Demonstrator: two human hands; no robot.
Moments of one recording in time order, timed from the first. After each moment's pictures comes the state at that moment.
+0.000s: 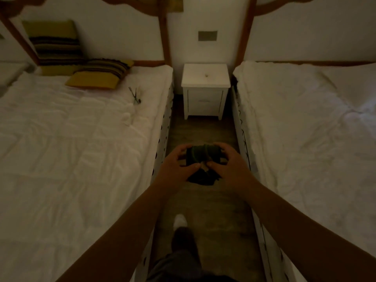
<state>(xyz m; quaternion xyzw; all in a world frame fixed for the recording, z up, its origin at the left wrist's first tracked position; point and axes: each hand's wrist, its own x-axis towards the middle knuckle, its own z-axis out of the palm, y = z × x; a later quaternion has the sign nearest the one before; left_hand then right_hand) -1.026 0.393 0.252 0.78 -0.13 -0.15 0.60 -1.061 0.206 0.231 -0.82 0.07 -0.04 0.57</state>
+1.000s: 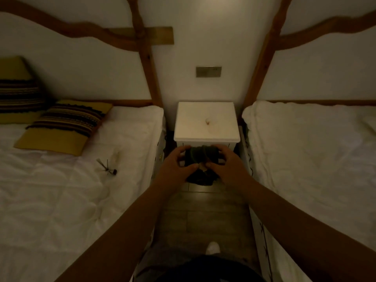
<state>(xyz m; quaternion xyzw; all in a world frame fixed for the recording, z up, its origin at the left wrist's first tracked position) -0.409 0.188 0.253 0.77 -0.09 -0.17 0.61 -0.439 0.004 0.225 -0.80 0.08 -0.02 0.59</state>
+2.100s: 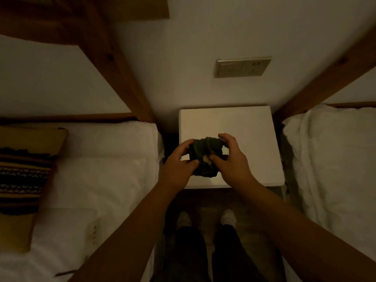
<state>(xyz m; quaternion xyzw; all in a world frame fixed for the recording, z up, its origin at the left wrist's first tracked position) 0.107 0.109 0.067 0.75 0.01 -0.28 0.59 0.060 -0.050 0.053 -0.81 0.22 0.01 0.55</state>
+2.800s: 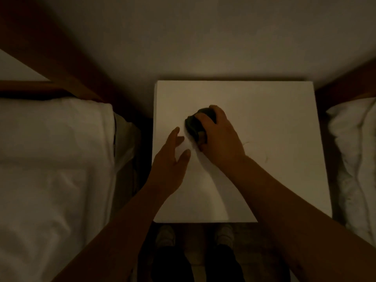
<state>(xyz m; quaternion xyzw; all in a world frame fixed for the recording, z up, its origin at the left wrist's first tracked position) 0.180 0.052 -0.203 0.81 -0.03 -0.28 0.52 0.188 -0.112 -0.204 -0.96 0.06 0.06 0.26</state>
